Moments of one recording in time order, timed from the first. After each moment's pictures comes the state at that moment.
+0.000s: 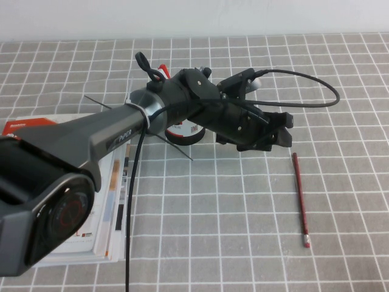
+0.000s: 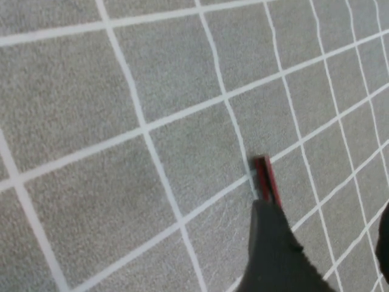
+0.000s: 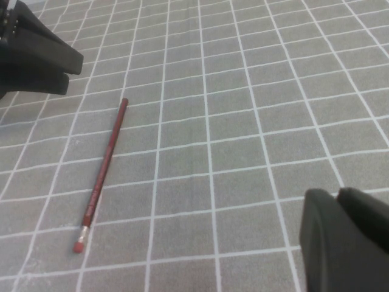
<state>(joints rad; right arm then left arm) 0.03 -0.01 0.03 0.12 0.37 0.11 -0.63 2.28 -1.83 -0.88 0.72 0.31</state>
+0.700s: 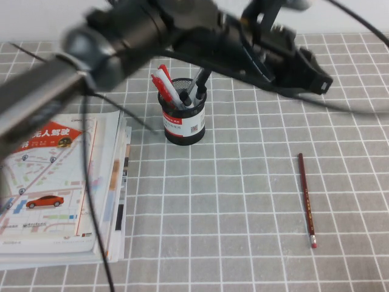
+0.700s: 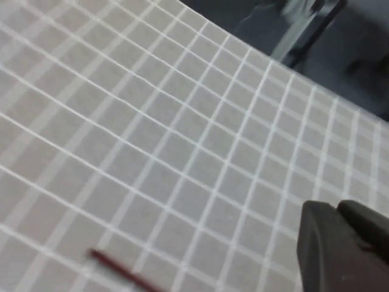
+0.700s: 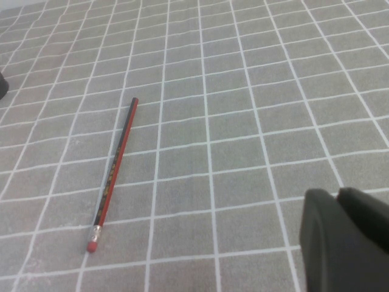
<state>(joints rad) 0.03 -0.01 0.03 0.12 0.37 0.11 -0.69 1.94 -1.87 -0.84 0.91 0.72</state>
